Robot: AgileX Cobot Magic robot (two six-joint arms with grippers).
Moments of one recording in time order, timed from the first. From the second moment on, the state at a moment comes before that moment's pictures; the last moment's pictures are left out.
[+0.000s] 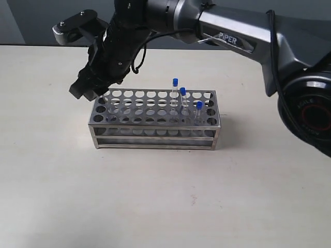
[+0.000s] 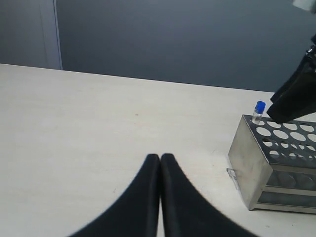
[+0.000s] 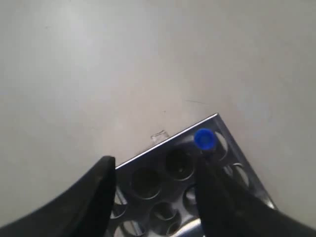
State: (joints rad) left arm 0.16 0.01 0.00 -0.20 0.24 0.06; right arm 0.89 2.27 -2.05 0.29 0.93 -0.42
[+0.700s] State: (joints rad) left arm 0.16 0.01 0.00 -0.20 0.24 0.06; right arm 0.90 2.12 -2.05 0.05 1.11 -0.27
